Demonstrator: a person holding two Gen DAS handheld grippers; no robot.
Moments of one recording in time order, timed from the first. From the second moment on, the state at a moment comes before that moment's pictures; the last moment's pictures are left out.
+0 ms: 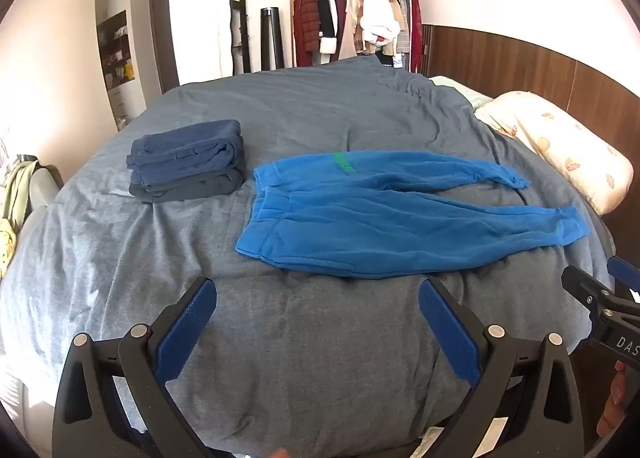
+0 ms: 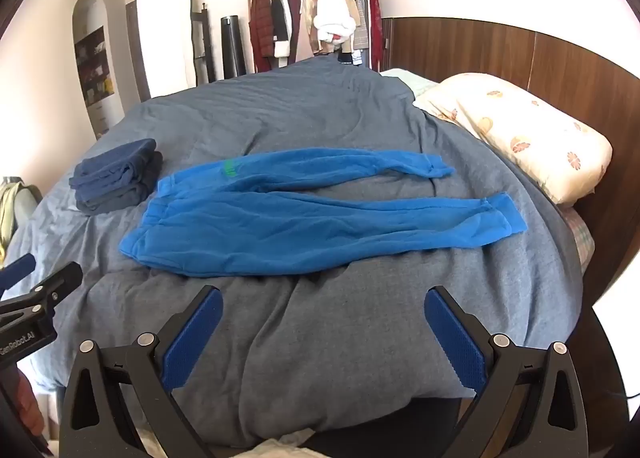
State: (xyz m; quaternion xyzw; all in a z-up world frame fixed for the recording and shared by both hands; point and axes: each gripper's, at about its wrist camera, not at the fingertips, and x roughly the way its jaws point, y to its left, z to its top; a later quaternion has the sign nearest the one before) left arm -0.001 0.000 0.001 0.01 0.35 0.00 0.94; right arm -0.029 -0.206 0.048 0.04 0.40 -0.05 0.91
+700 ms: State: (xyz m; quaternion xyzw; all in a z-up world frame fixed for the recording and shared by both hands) left arm -0.004 -0.003 0.003 0.01 0.34 -0.01 0.94; right arm -0.029 -0.205 0.045 0.04 0.40 -0.05 0.92
